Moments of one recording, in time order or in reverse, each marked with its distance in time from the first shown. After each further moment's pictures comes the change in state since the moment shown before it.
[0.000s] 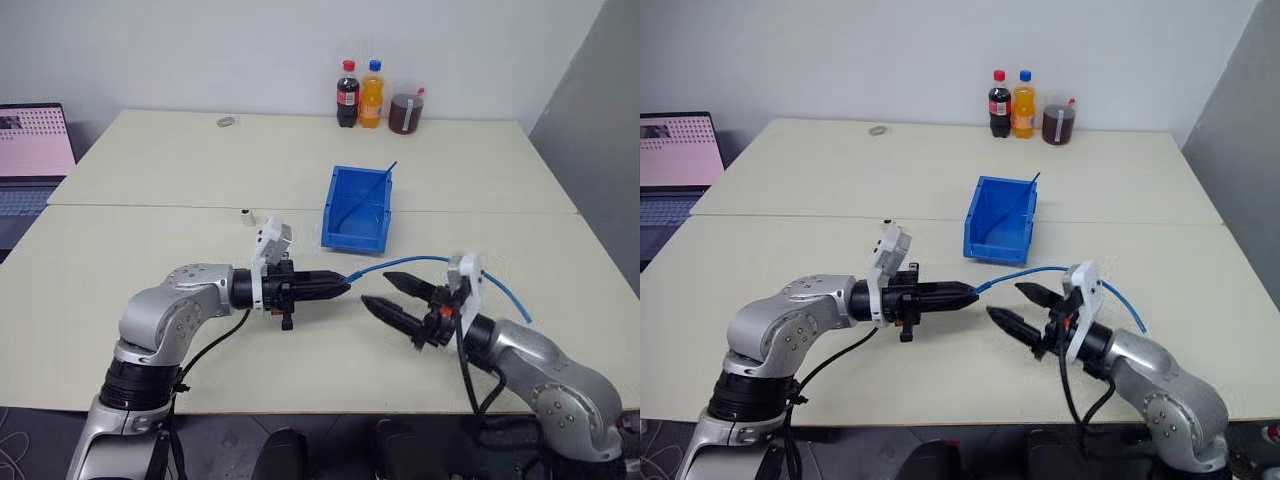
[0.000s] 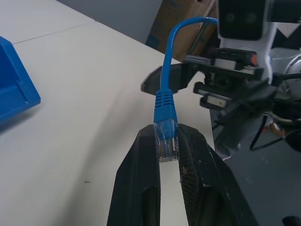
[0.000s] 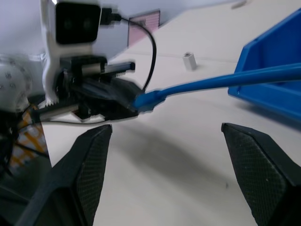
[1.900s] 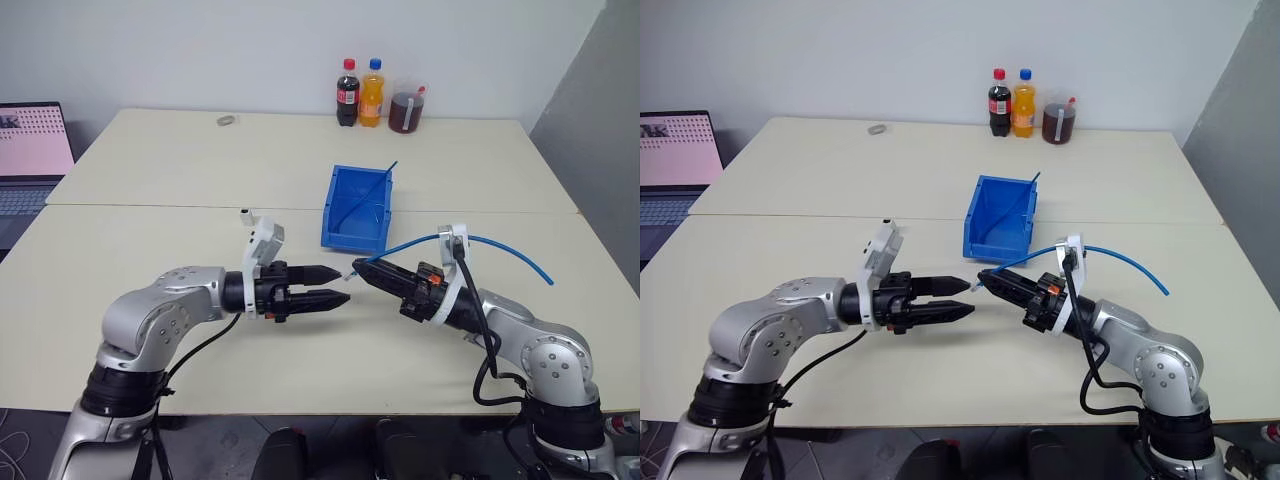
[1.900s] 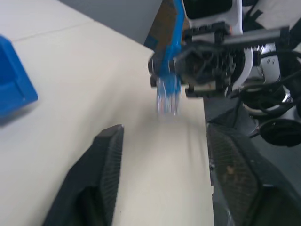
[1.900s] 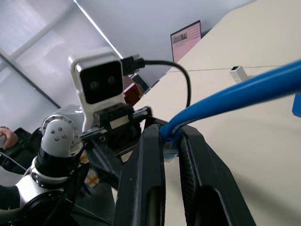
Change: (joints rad) left arm 0.076 0.106 0.010 -0.075 -0.092 -0.006 0.043; right arm -0.170 -0.016 0.018 0.192 0.342 0.074 -0.080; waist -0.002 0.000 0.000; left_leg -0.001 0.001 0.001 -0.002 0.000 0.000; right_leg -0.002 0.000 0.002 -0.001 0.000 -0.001
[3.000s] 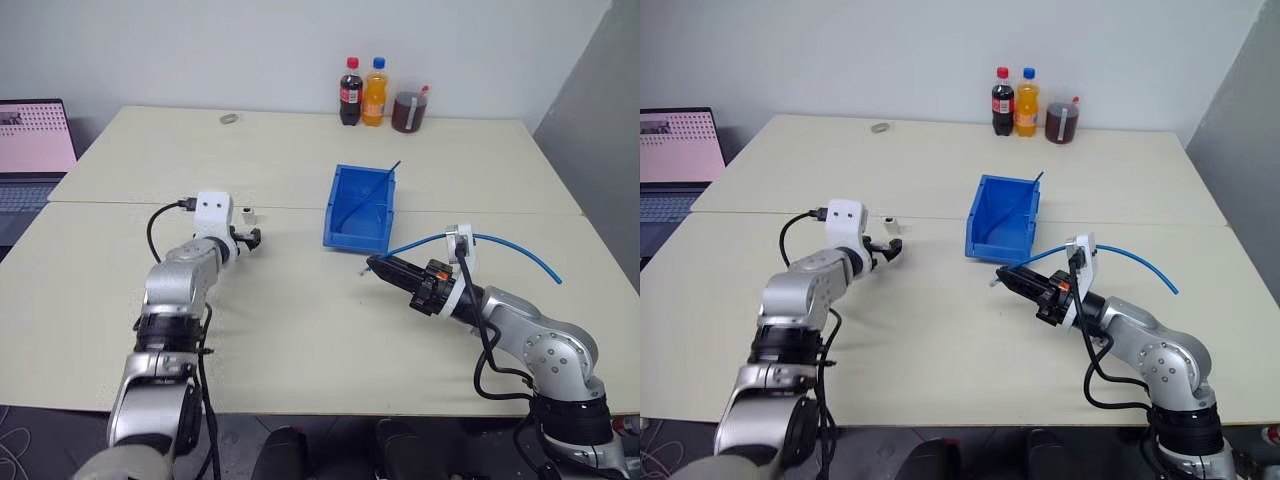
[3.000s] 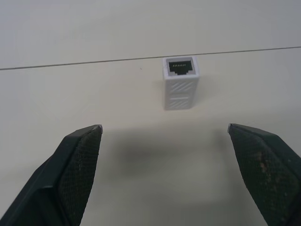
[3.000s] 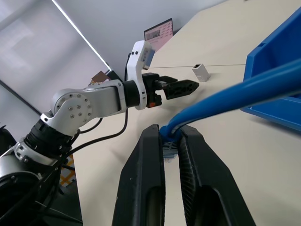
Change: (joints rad) left arm -0.384 -0.235 0.086 0.762 0.620 -0.189 0.854; right arm 0.000 -0.043 0.006 0.044 -0.110 -0.056 0.039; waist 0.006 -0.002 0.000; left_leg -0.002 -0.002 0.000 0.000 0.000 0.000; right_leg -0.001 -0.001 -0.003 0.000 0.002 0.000
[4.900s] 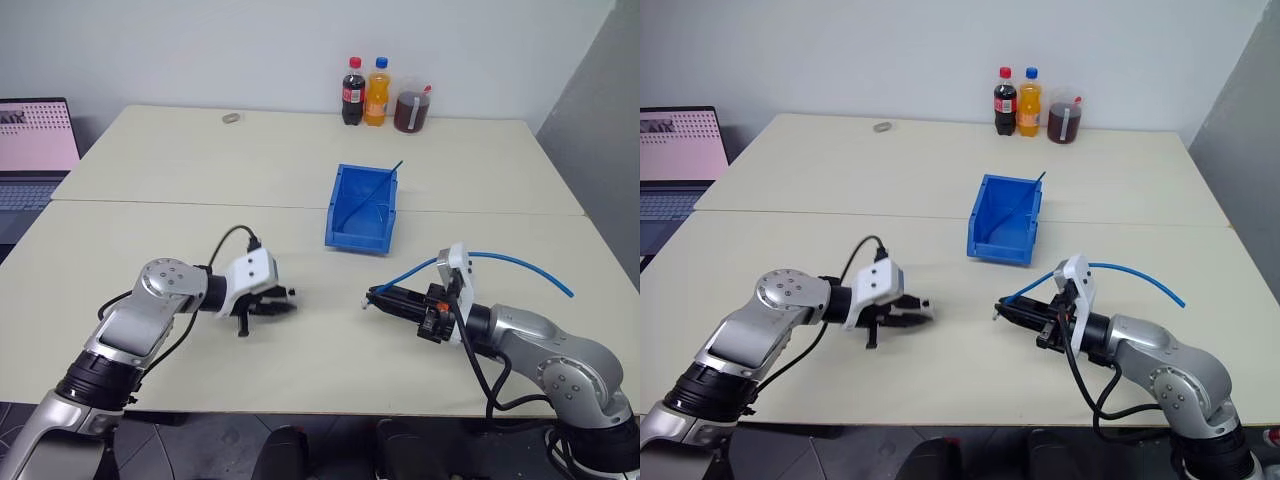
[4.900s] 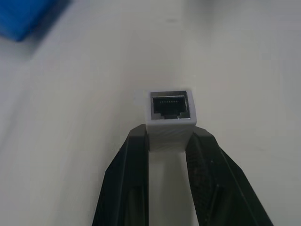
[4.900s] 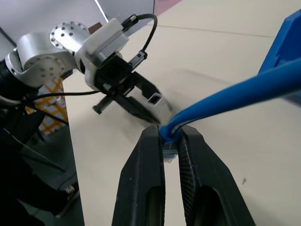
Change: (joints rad) left arm 0.330 0.411 -0.372 -0.518 -0.017 -0.337 -1.078; right arm 0.111 -0.162 0.121 -0.159 -0.172 -0.062 0.129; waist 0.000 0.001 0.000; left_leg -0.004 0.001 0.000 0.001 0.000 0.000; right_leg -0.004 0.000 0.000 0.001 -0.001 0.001
